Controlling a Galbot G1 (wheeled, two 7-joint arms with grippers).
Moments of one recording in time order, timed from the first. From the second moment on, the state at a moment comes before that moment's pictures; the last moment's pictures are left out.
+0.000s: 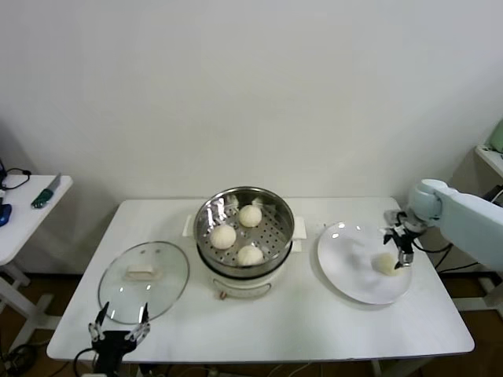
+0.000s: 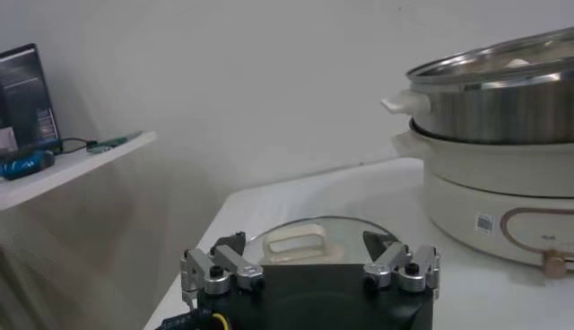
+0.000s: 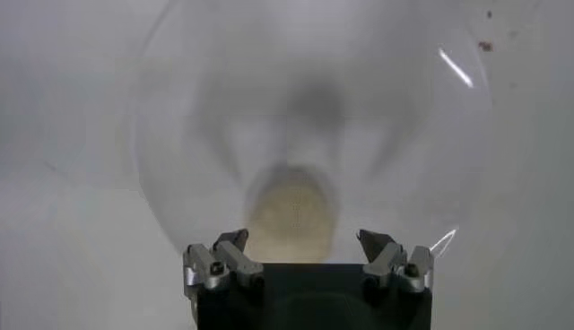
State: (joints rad) left arm 1.79 -1.49 -0.73 -2.04 0.04 0.02 -0.01; right arm 0.17 0.73 -1.10 0.92 -0.01 -0.09 -1.10
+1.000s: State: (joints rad) left arm 1.75 -1.50 -0.72 -2.03 0.05 0.03 0.00; right arm 0.19 0.78 -1.09 0.86 0.03 -0.11 -1.10
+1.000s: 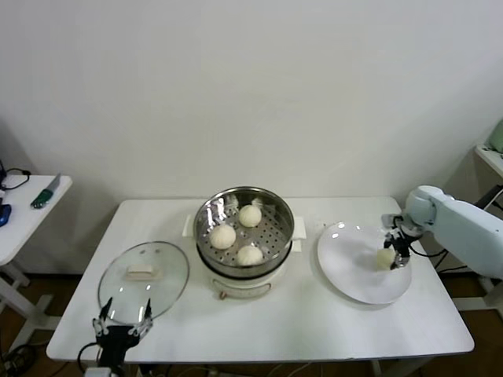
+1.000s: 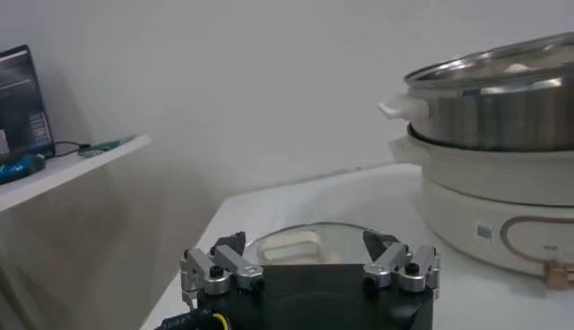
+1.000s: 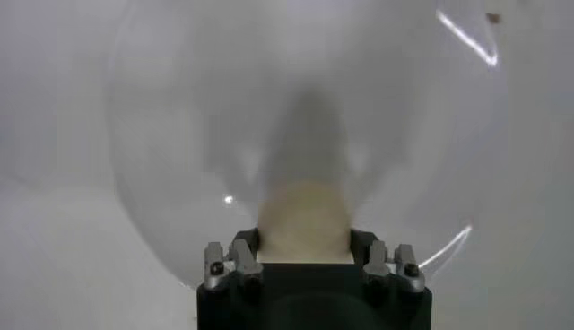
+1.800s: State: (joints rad) left arm 1.75 -1.46 -0.65 -2.07 0.06 0.00 0.02; right arm 0.84 1.13 -1.70 1.01 0.85 -0.28 -1.00
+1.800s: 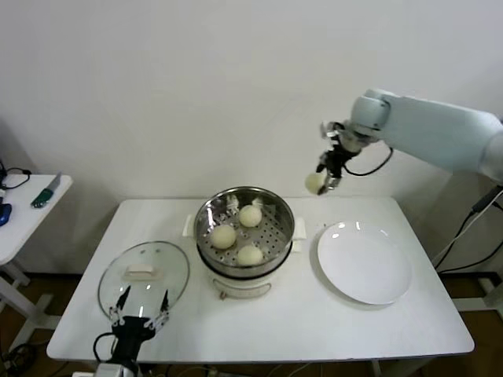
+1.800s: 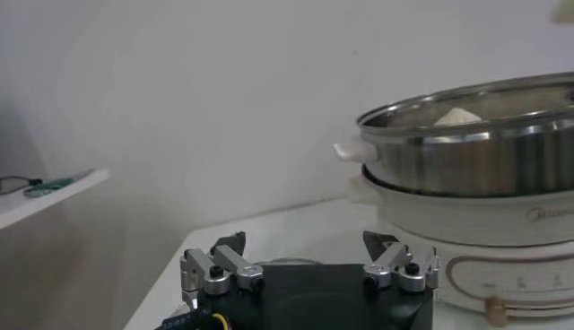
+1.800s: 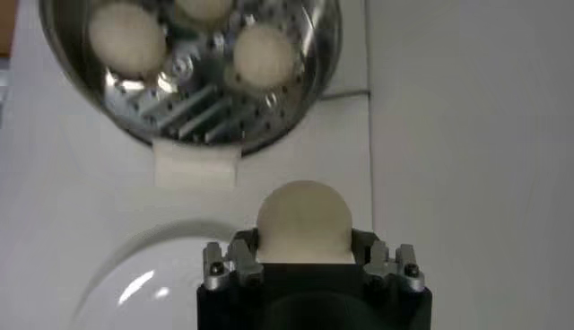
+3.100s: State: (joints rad) left arm 1.72 -1.40 -0.64 -2.02 0.02 -0.02 0.02; right arm 0.73 1.40 -1.86 1.04 1.02 -0.35 -0.89
